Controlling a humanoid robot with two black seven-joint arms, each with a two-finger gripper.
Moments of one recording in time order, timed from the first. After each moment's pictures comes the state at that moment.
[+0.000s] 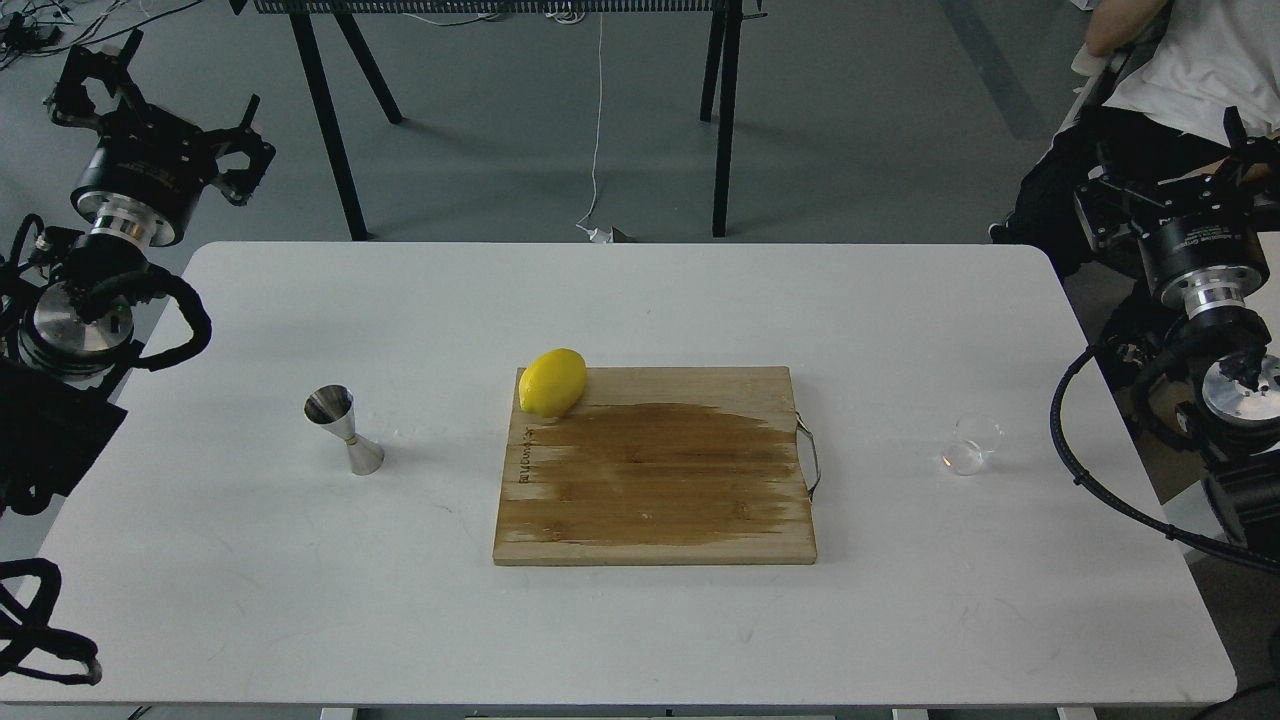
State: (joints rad) left arm -0.82 0.44 -0.88 -0.52 -0.25 -0.49 -0.21; right arm 0.65 -0.45 0.93 0.63 0.47 0.49 0.23
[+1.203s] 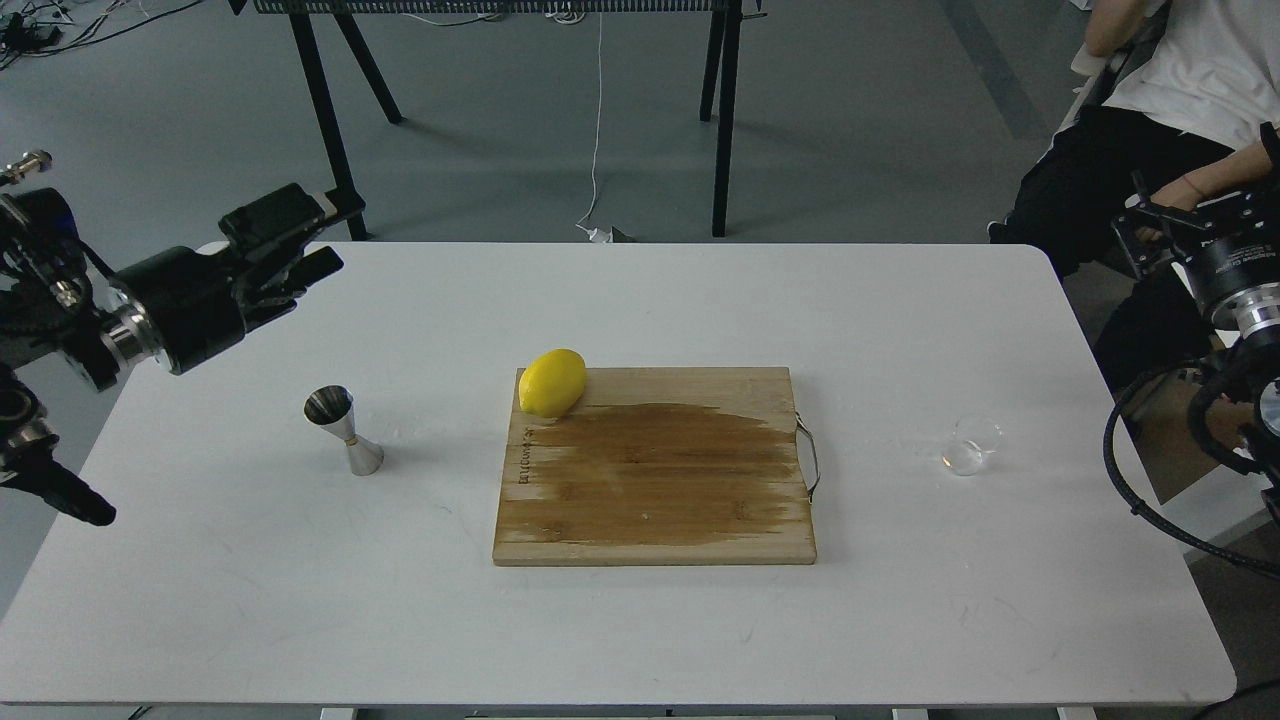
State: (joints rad) left arm -0.50 0.92 -0.74 -1.43 1.00 -0.21 -0.28; right arm 0.63 -0.54 0.89 0.62 0.42 0.49 0.22
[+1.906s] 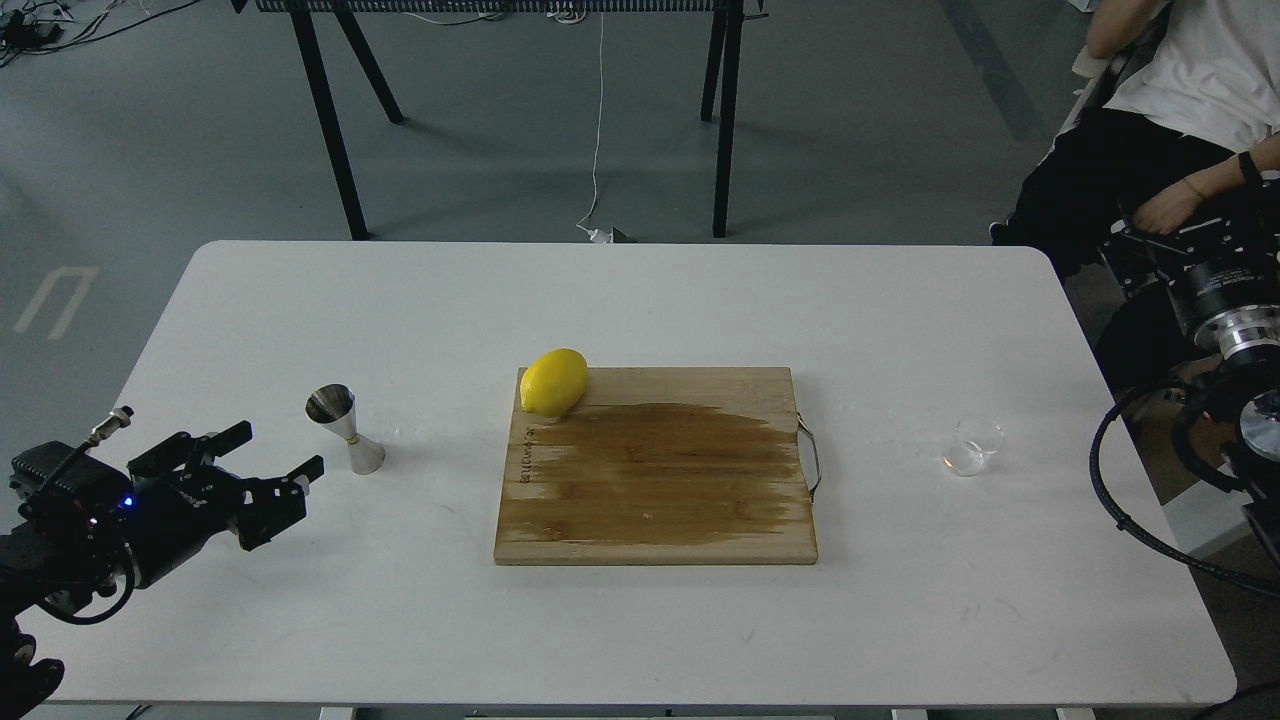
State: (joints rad) left arm -0.17 0.77 -0.70 -1.03 2.07 0.38 -0.38; right arm 0.62 -0.49 0.89 0.53 0.41 0.49 0.22
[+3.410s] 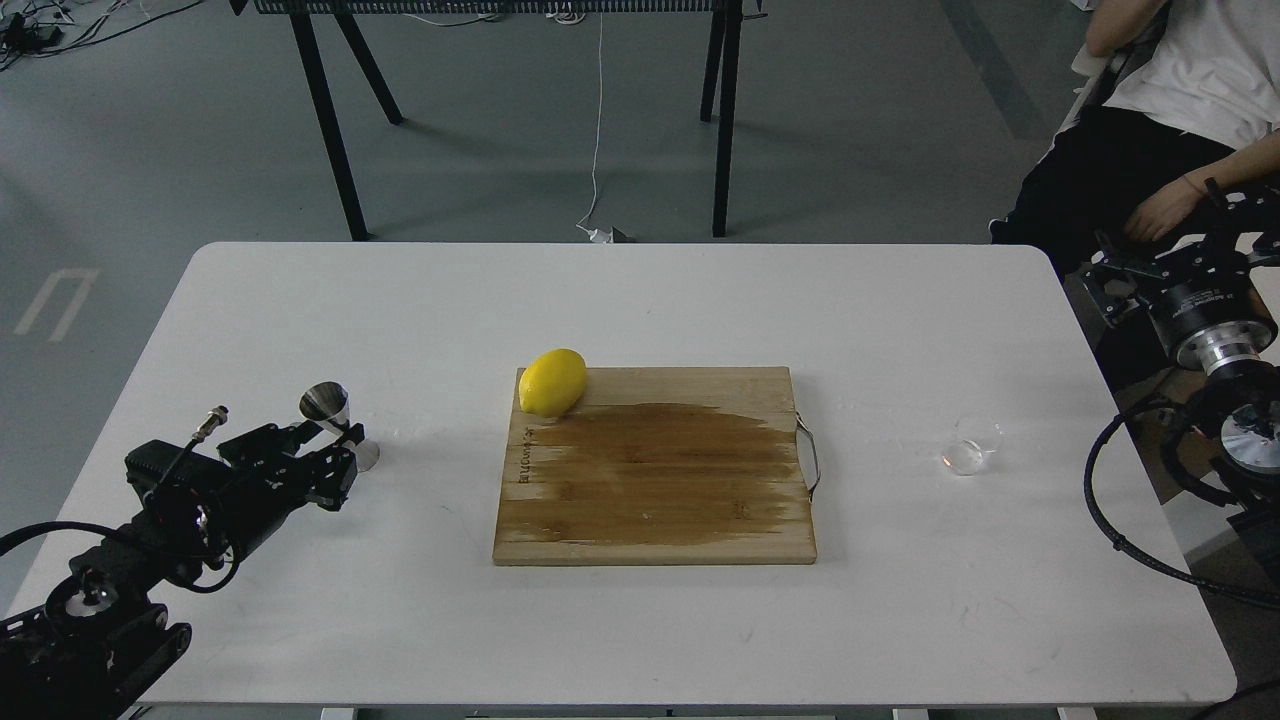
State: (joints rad) left arm -0.34 0.44 -0.69 -0.62 2.08 0.47 -0.41; right arm 0.63 -0.46 0.87 0.49 0.29 0.49 0.22
